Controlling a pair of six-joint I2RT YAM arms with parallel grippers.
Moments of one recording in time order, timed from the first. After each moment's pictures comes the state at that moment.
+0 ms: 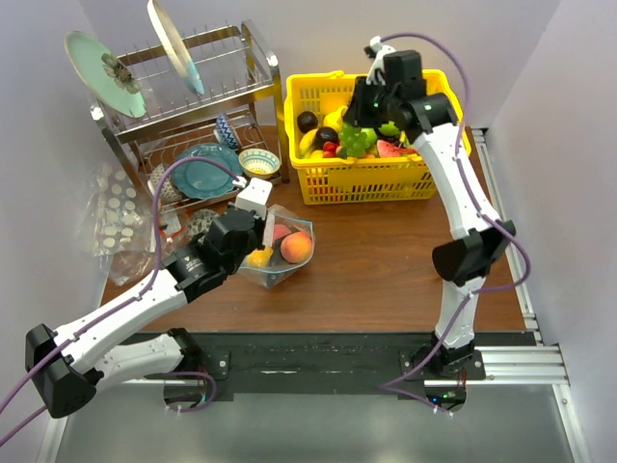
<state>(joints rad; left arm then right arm) -0.81 1.00 0.87 -0.30 -0.51 -0.14 0.37 1.98 2.36 -0.90 -0.13 0.27</state>
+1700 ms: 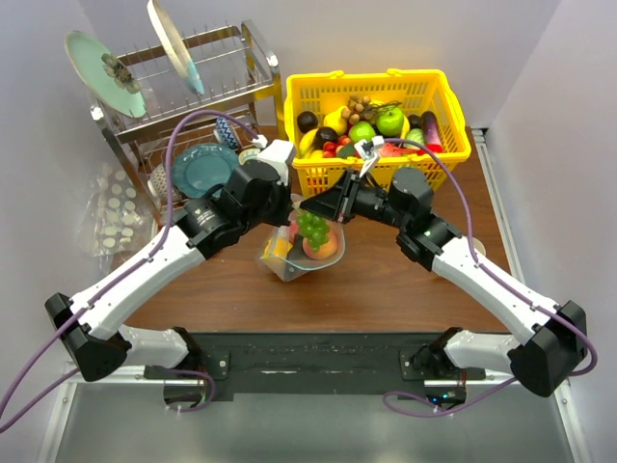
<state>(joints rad) -0.81 1.28 1.39 -0.67 -0.25 -0.39 0.64 1.20 1.03 0.15 -0.48 0.84</state>
